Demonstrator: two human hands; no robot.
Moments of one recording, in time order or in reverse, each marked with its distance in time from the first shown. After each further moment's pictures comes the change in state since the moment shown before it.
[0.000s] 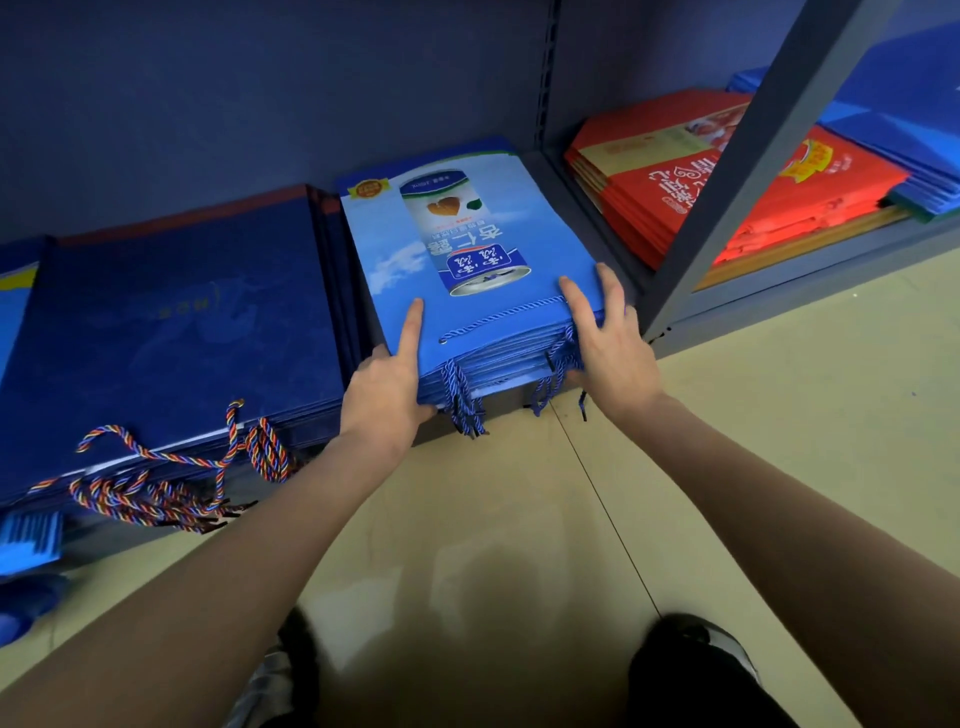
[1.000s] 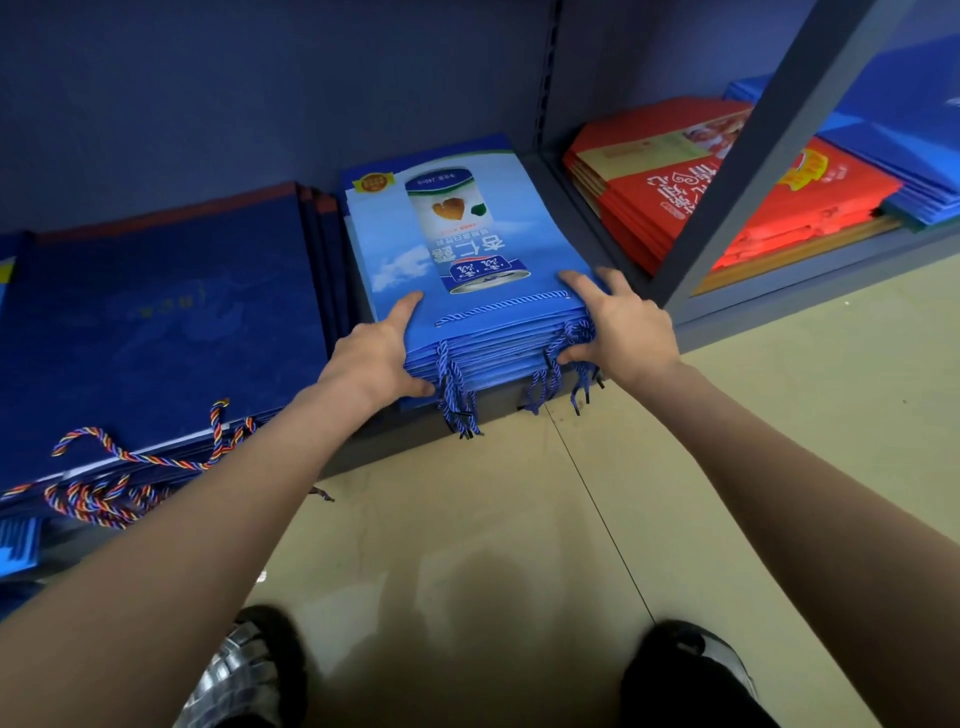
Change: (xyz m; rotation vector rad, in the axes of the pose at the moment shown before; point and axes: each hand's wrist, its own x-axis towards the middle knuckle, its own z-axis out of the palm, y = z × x) left_hand 0.029 -0.003 -0.032 -0.170 -0.200 -0.038; right_hand 0.025 0.000 -0.036 -0.097 -0.151 0.060
